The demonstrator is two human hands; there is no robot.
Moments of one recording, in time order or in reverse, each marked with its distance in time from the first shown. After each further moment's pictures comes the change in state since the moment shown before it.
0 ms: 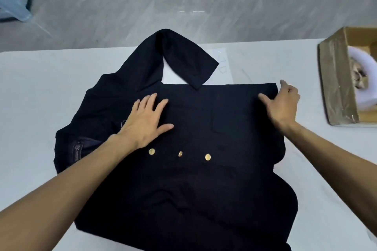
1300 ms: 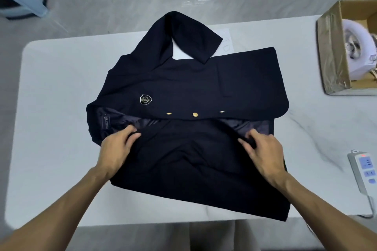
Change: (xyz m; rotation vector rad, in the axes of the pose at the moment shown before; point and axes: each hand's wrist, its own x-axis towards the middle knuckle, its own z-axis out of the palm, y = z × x) left_hand -0.180 -0.028 0.032 -0.470 0.172 -0.386; right_hand -0.221 0.044 0.001 -0.220 -0.092 -0.338
